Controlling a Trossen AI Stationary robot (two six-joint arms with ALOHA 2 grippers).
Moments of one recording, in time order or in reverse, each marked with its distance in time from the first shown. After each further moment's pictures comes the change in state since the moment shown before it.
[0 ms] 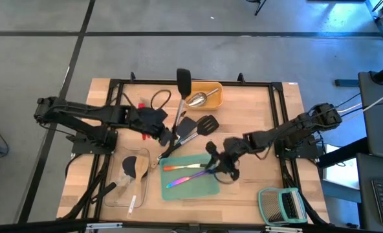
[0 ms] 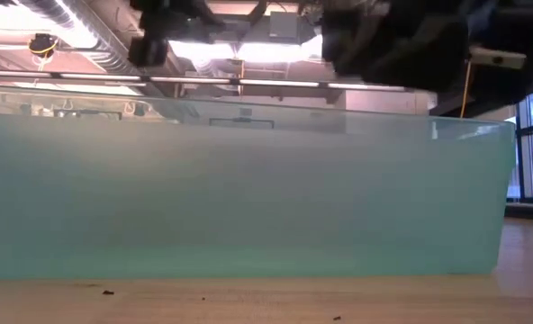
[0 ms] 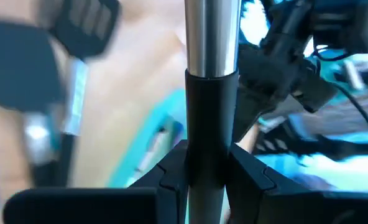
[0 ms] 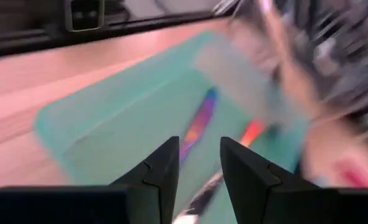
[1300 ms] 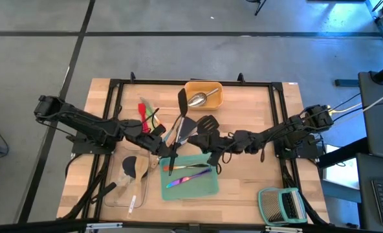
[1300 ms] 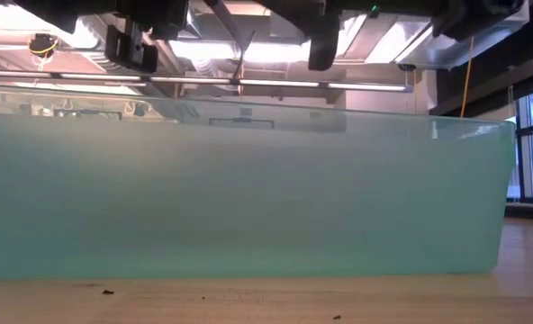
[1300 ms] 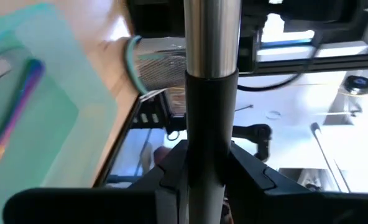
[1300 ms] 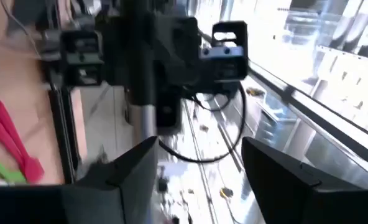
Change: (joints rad) left arm -0.133 0.002 -0.352 0.830 0.134 -0.446; right arm -0.044 0.117 0.075 0.709 0.498 -1.013
